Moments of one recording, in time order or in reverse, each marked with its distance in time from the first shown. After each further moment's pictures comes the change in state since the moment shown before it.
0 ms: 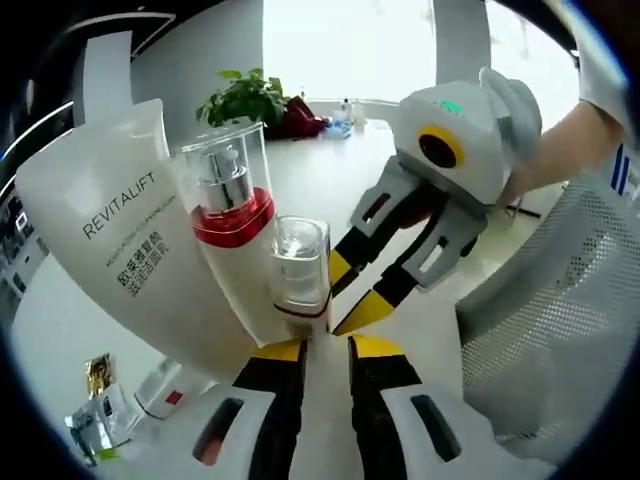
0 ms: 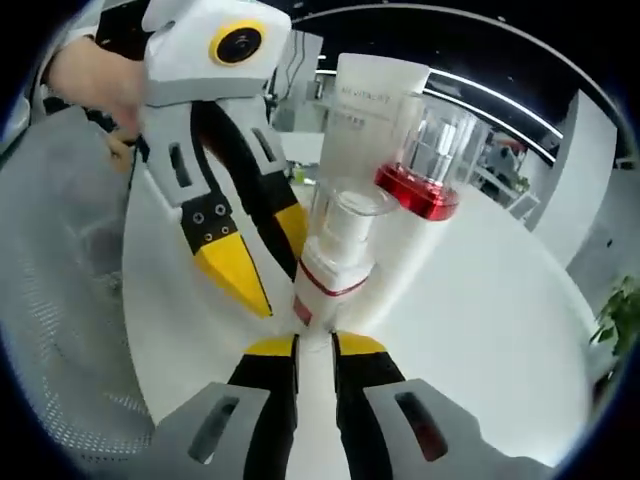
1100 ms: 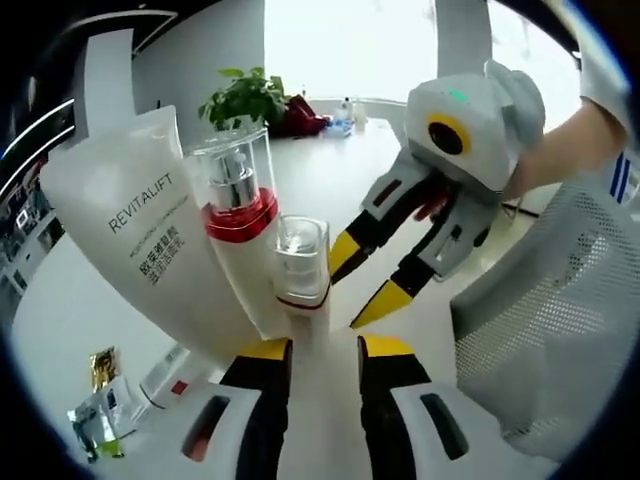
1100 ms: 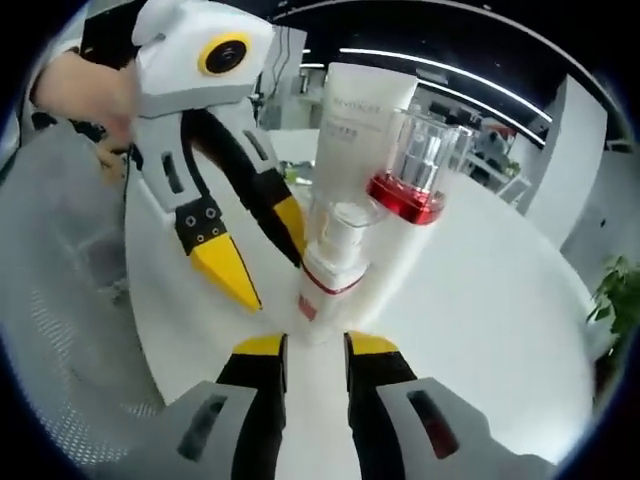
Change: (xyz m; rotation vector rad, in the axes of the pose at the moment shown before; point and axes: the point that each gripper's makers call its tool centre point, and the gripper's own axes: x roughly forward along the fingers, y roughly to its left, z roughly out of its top) left arm -0.013 -0.003 -0.001 -0.010 0.006 0.007; right arm -0.017 0.004 0.006 0.120 0.032 -0.029
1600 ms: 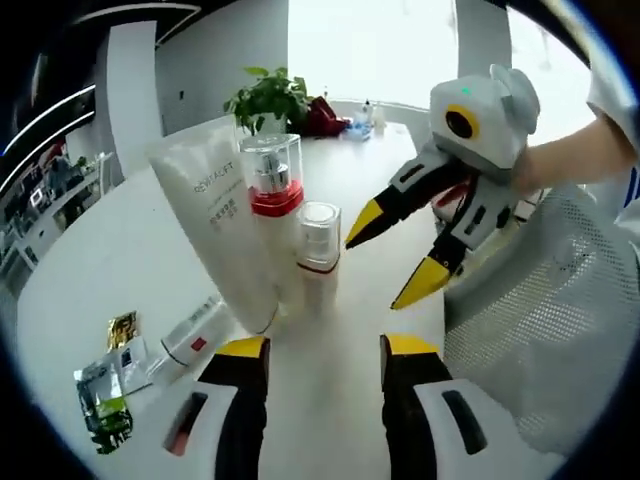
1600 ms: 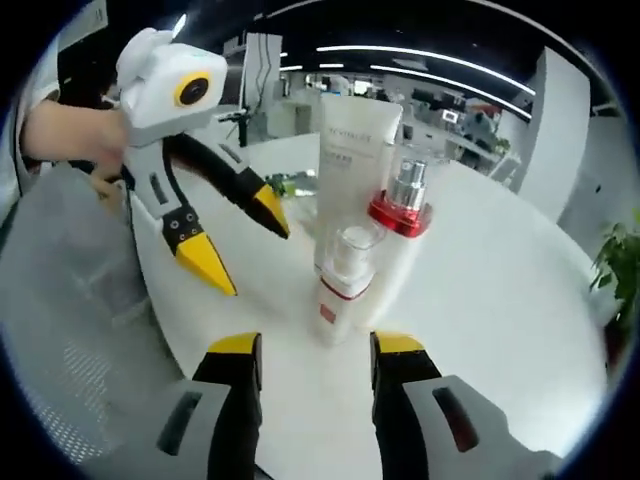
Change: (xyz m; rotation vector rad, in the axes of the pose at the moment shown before) left arm -0.051 0.006 -0.020 -0.111 -0.007 0.086; right arm -0.026 0.012 0.013 0.099 -0.007 -0.016
